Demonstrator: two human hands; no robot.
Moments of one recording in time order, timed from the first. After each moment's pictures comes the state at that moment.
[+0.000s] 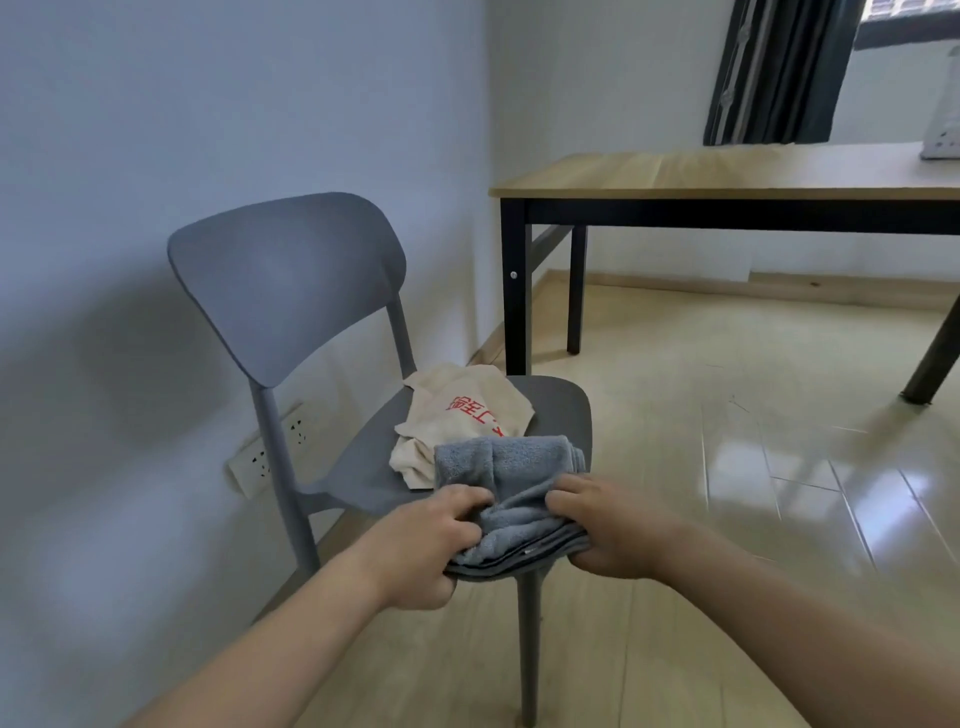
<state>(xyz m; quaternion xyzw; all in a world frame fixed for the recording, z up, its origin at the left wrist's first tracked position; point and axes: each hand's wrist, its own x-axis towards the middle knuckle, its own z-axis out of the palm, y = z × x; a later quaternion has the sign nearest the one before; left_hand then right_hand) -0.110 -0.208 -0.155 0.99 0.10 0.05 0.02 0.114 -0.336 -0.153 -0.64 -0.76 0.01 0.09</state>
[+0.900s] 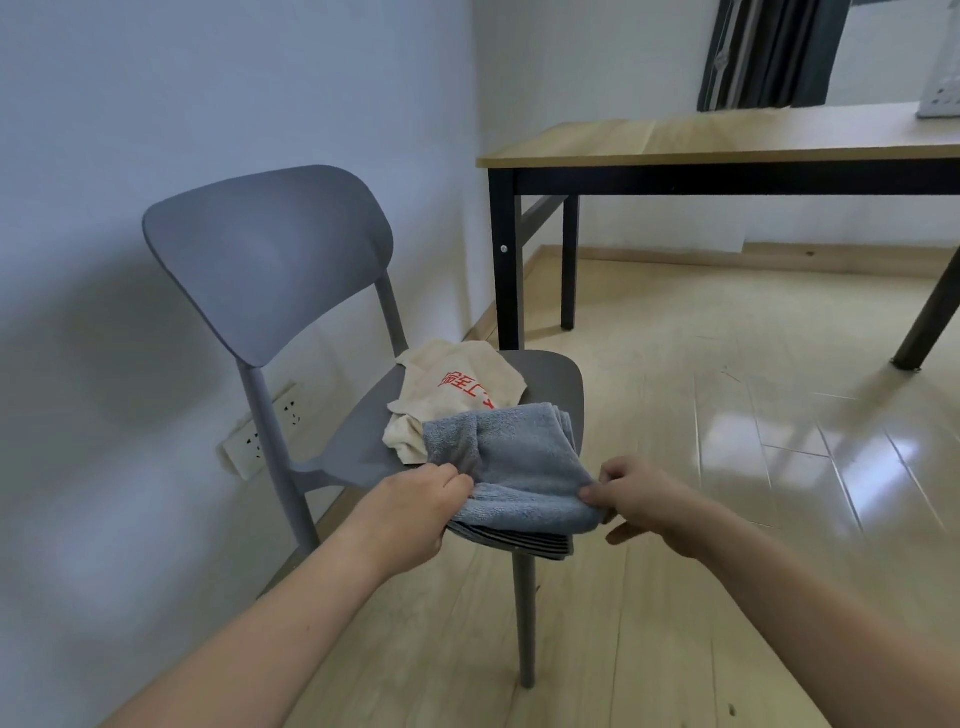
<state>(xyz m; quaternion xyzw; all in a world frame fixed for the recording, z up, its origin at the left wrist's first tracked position) -0.109 -0.208 -0.162 0.98 0.15 0.10 -0.08 0.108 -0.363 -0.142 -0.79 -0.34 0.39 0.34</state>
